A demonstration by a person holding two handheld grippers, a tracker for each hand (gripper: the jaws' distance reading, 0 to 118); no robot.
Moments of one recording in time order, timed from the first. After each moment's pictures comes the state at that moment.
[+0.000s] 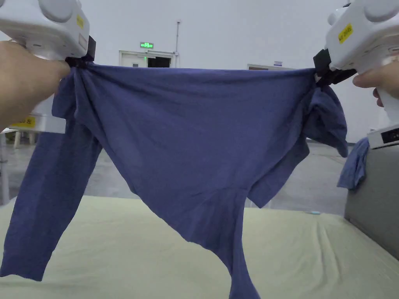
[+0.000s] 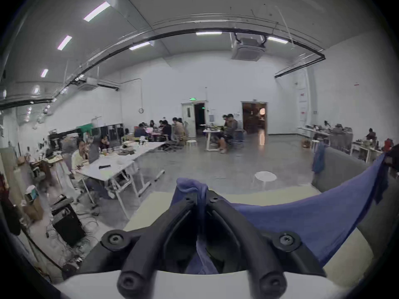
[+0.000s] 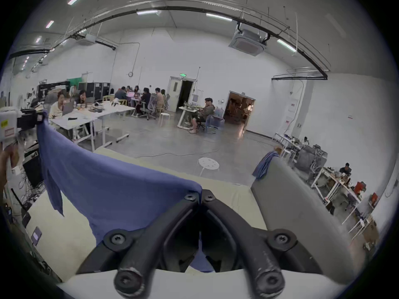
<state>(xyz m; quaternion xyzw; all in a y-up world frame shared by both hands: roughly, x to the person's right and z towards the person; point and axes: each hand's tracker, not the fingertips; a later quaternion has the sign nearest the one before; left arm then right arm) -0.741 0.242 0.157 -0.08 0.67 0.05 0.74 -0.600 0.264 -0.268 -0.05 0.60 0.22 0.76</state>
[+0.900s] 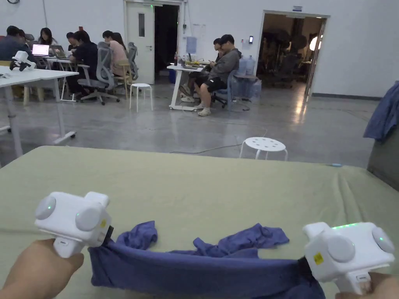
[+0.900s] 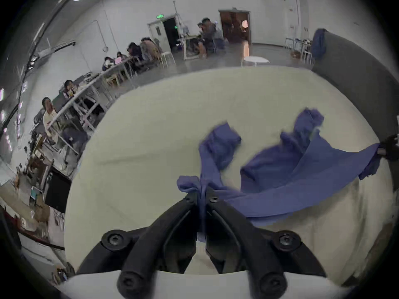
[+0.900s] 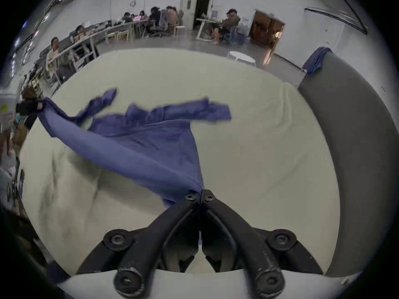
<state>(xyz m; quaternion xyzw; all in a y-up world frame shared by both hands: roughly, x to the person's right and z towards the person) -0.777 -0.246 0.152 -0.39 0.55 0.20 0.71 -0.621 -0.246 -0.308 -0.30 0.58 0.39 0.65</state>
